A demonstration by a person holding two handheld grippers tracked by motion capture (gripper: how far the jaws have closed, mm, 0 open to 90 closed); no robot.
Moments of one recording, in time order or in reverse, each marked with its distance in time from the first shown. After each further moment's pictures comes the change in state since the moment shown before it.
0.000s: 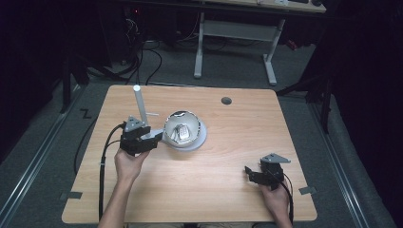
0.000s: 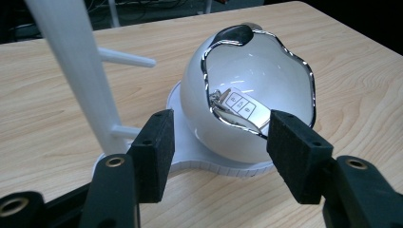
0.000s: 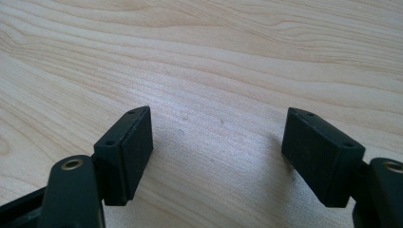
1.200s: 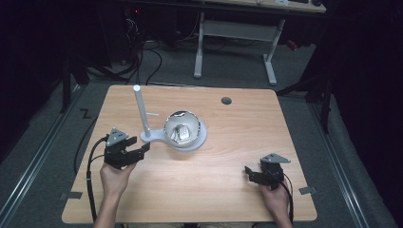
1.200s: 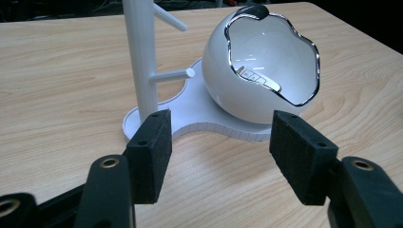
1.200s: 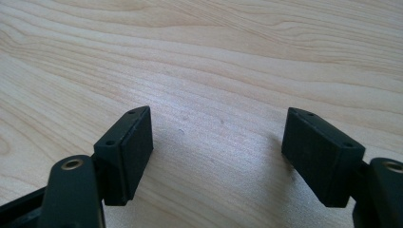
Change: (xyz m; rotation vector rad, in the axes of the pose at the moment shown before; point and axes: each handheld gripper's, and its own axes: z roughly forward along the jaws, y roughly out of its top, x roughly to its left) left arm 0.031 0.014 -0.037 -0.033 0.005 -0.022; right arm 0.000 0.000 0.000 0.000 0.000 0.002
